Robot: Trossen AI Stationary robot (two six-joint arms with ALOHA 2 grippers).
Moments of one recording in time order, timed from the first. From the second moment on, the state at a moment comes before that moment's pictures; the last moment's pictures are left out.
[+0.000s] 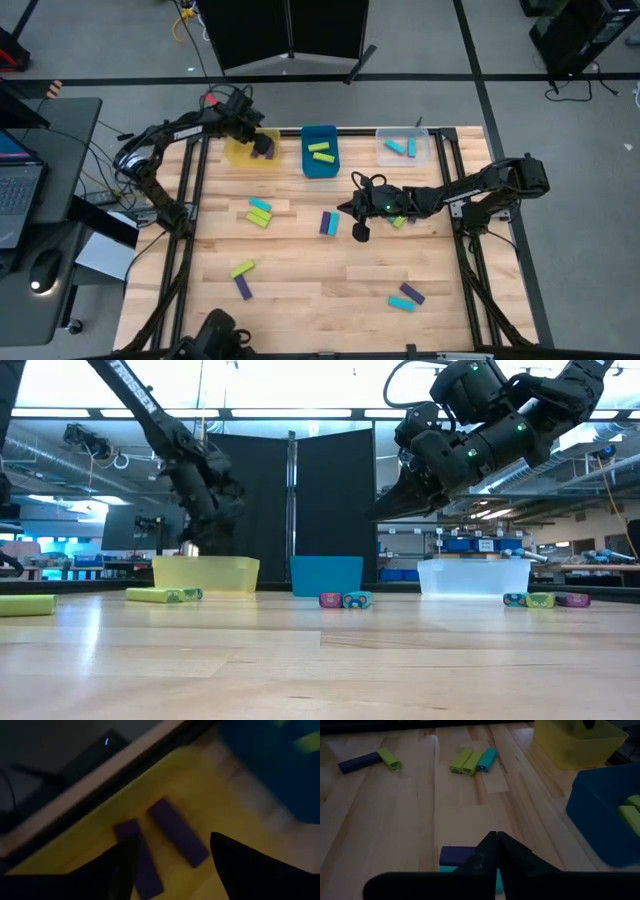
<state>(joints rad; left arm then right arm) 0.98 1.63 1.04 -0.44 0.22 0.05 -0.03 1.50 0.59 0.43 0.14 0.08</state>
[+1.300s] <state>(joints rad) 0.17 1.36 0.78 -0.75 0.07 0.44 -0.02 1.50 0.59 0.39 0.14 0.10</state>
